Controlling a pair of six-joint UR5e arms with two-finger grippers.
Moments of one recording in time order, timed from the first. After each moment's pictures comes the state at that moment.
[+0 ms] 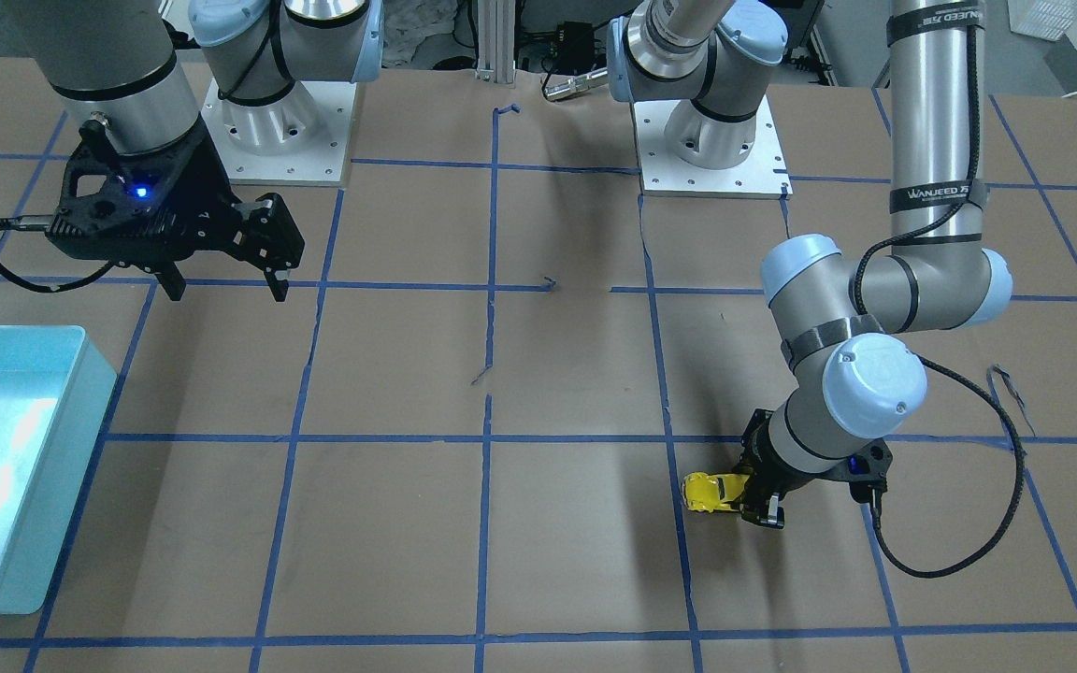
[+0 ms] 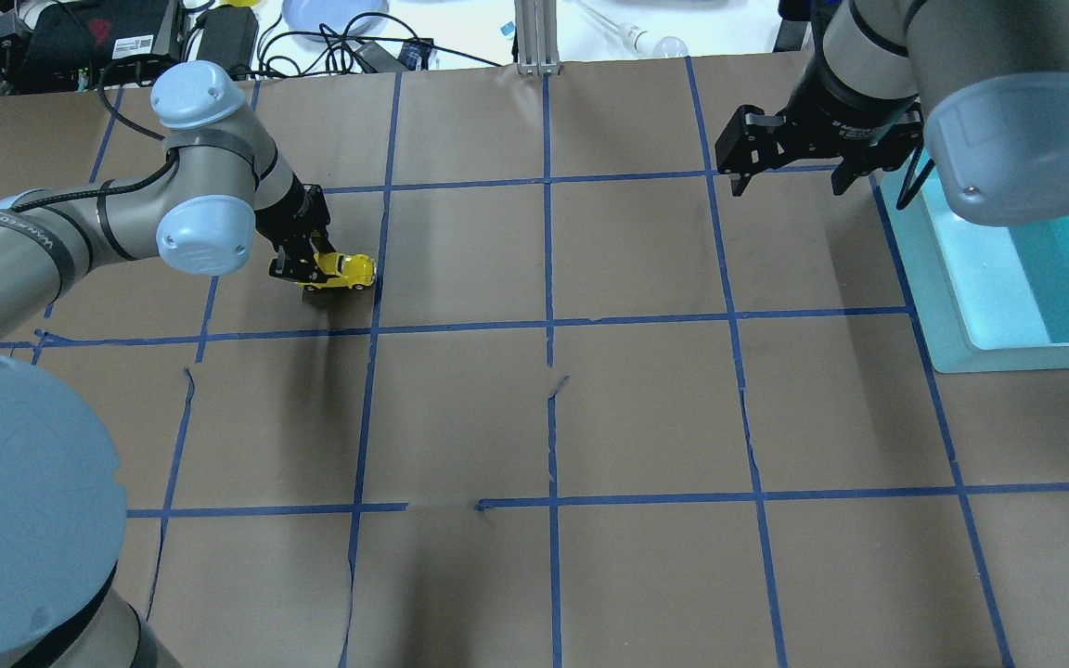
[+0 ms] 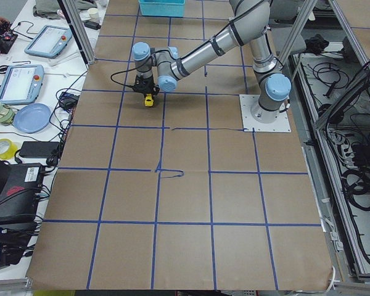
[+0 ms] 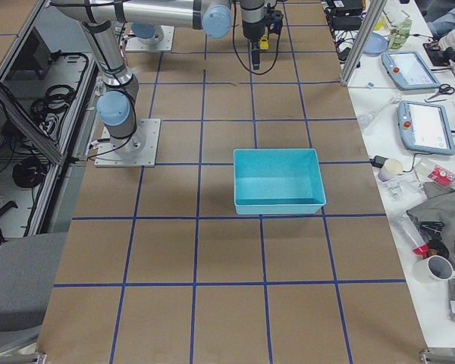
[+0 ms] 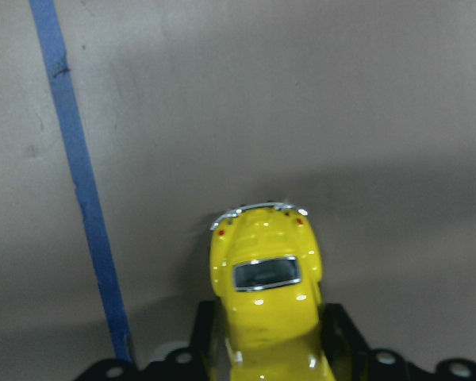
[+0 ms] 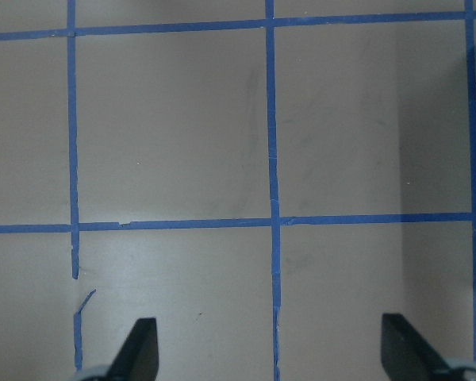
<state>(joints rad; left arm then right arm) -1.46 -2.06 -1.69 -0.94 1.50 -1.32 1.58 -1.56 1.66 -1.82 -1.54 0.03</state>
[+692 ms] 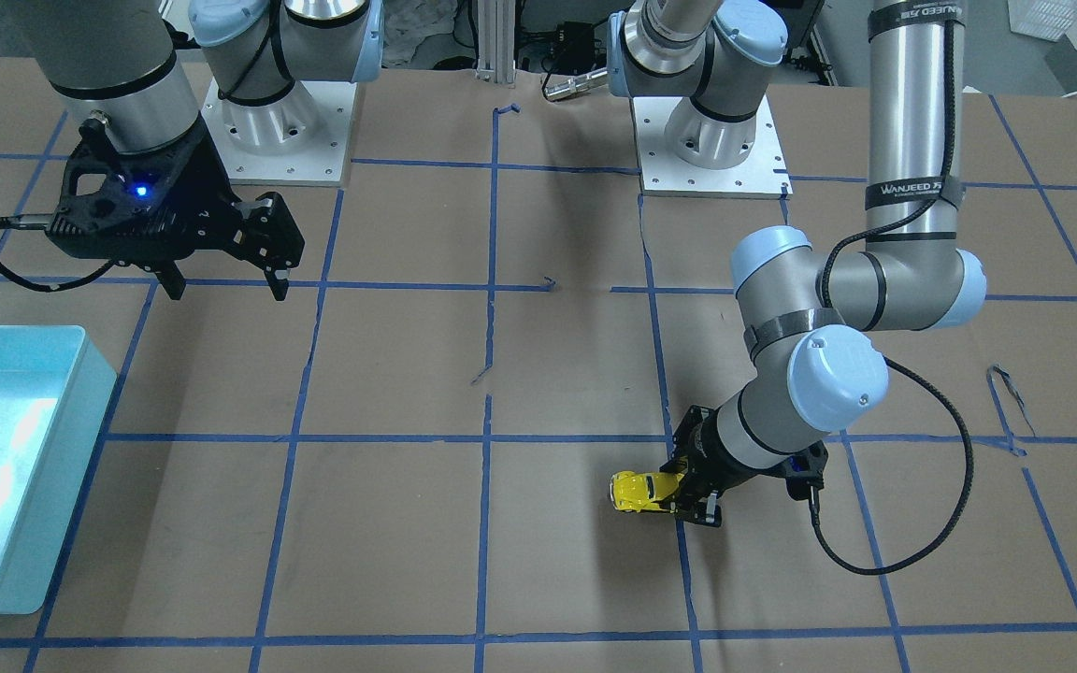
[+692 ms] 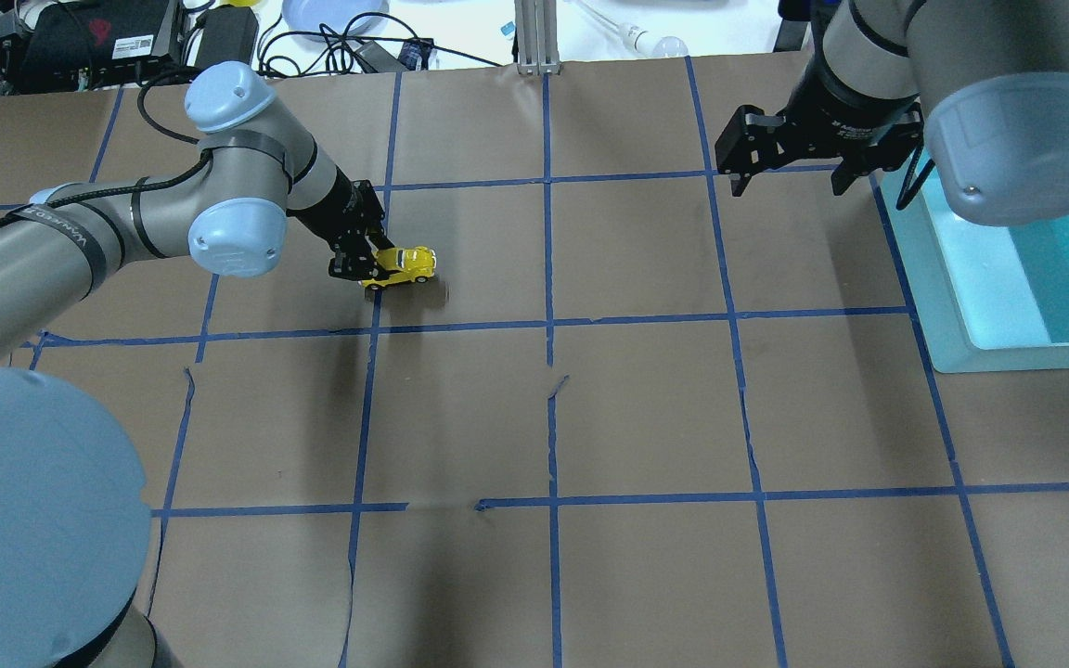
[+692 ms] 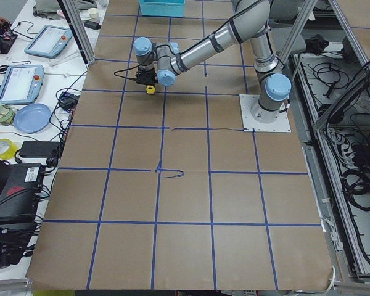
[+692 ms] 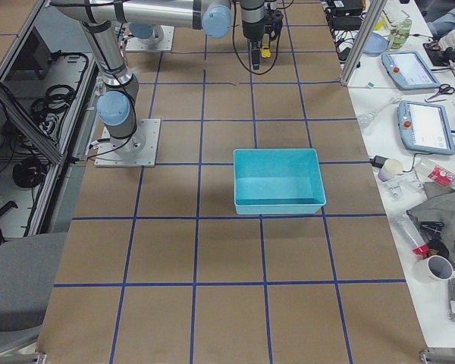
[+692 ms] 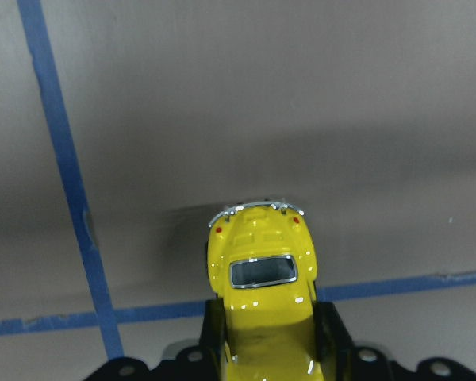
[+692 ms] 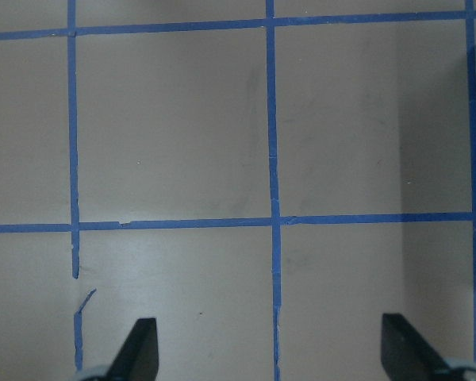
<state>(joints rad) -1.52 -2.08 -1.69 -0.95 1.35 -1.41 1.58 -1.56 1.66 -1.82 -1.54 0.03</state>
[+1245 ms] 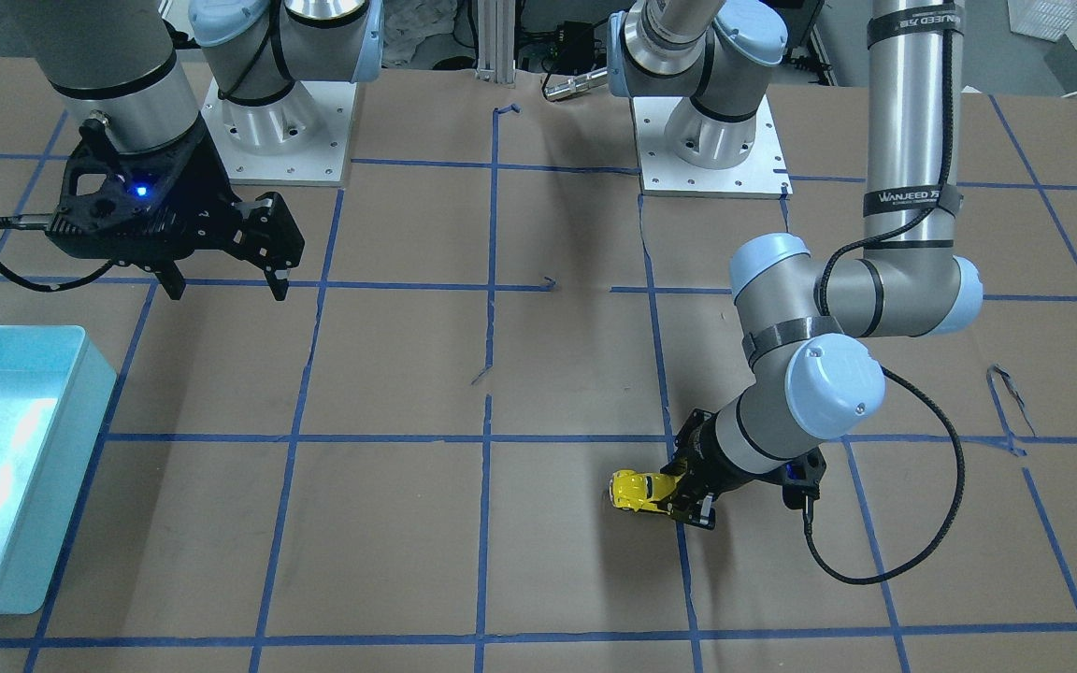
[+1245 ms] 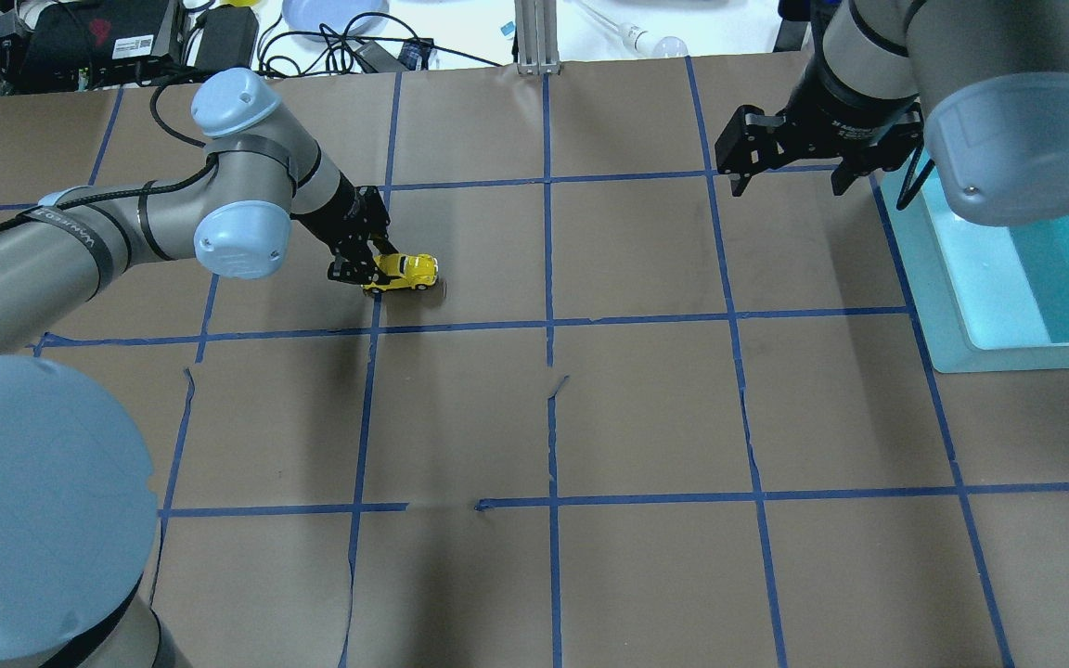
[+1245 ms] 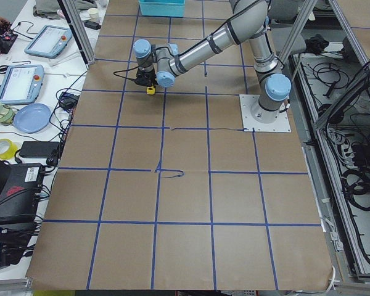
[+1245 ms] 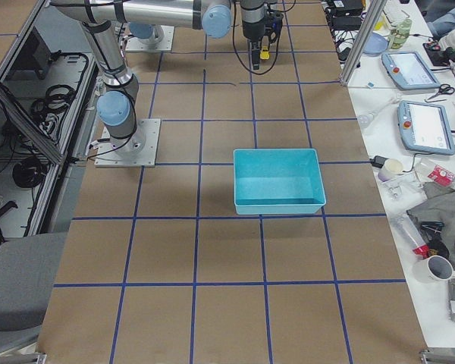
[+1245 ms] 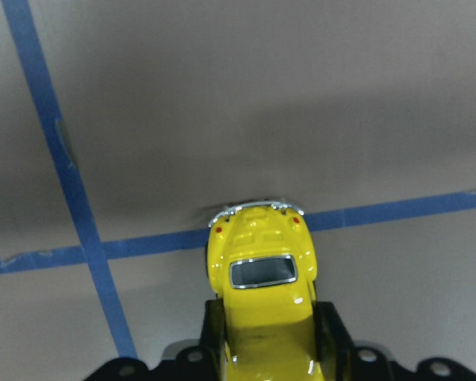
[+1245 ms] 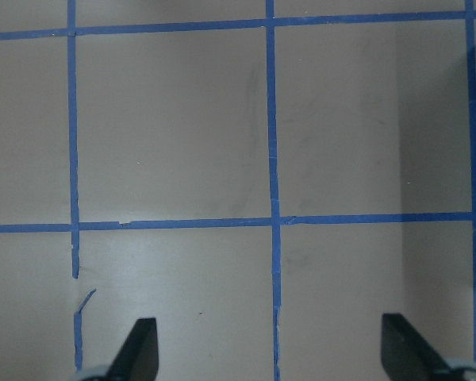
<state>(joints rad) -1.51 -2.10 -1.69 -0.95 1.36 -1.30 1.58 -1.56 1.66 -1.82 -1.54 0.03</state>
